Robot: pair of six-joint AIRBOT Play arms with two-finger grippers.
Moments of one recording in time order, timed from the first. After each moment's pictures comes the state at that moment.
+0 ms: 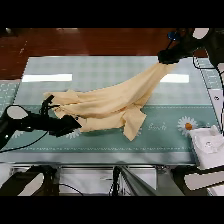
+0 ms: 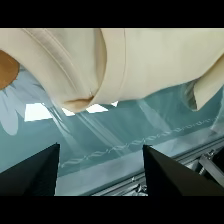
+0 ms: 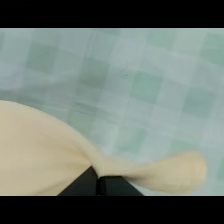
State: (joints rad) left arm -0.01 -0.96 0.52 0.84 -1.17 -1.50; right arm 0.11 -1.65 1.82 -1.47 1.27 1.44
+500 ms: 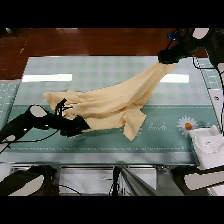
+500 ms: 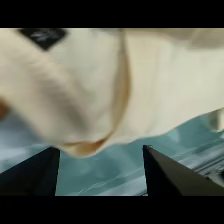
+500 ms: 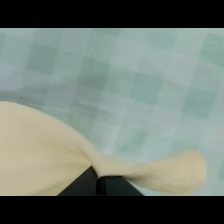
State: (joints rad) left arm -0.16 -1.18 0.52 0.78 -0.96 -1.52; right arm 0.11 -1.65 1.82 -1.47 1.27 1.44
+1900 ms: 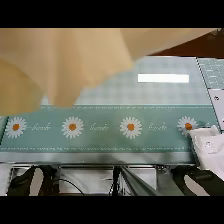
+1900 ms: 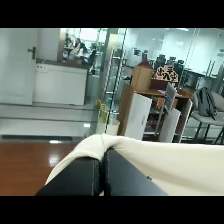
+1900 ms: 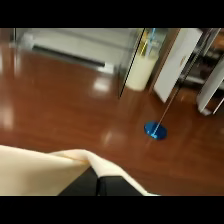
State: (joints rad) left arm 0.46 -0.55 1.63 0.65 -0.98 -1.32; right arm 0.11 -0.94 2.03 -1.70 1.25 1.43
